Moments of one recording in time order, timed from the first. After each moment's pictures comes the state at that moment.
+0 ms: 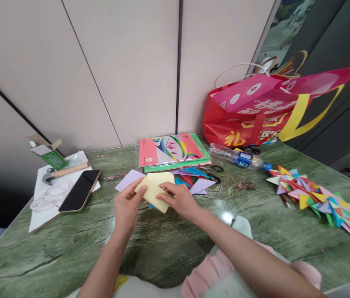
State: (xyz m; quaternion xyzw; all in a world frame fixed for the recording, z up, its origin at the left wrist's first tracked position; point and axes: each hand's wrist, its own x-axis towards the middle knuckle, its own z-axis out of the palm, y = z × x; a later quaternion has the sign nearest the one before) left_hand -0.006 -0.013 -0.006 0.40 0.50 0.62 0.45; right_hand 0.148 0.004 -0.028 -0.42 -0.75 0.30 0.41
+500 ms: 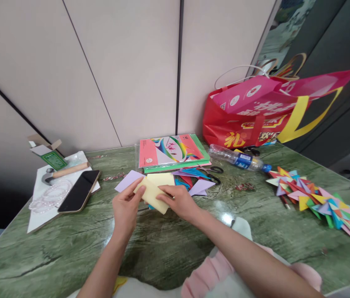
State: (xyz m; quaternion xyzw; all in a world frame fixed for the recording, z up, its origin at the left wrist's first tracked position) left_hand -0.006 -0.013 -0.004 0.40 0.52 0.63 0.40; right_hand 0.148 0.005 -0.029 -0.39 -0.77 0.29 0.41
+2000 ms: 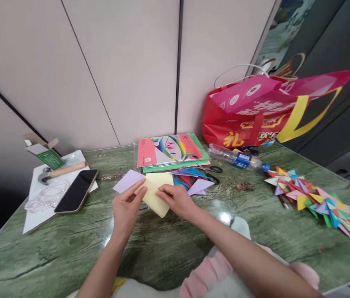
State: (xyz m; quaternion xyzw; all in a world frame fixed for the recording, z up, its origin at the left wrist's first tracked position) left_hand -0.008 -0.014 -0.008 0.49 0.56 0.58 0.33; right_hand 0.147 0.006 -0.027 -0.41 -0.75 0.32 0.41
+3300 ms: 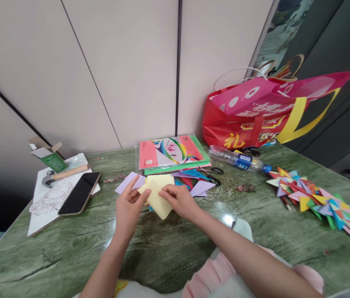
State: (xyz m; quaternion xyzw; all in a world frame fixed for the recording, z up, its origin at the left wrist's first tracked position) left_hand -0.006 -0.015 -0.001 0.45 0.51 0.58 0.45; right_hand 0.147 0.006 -0.024 -0.42 -0.72 0.35 0.43
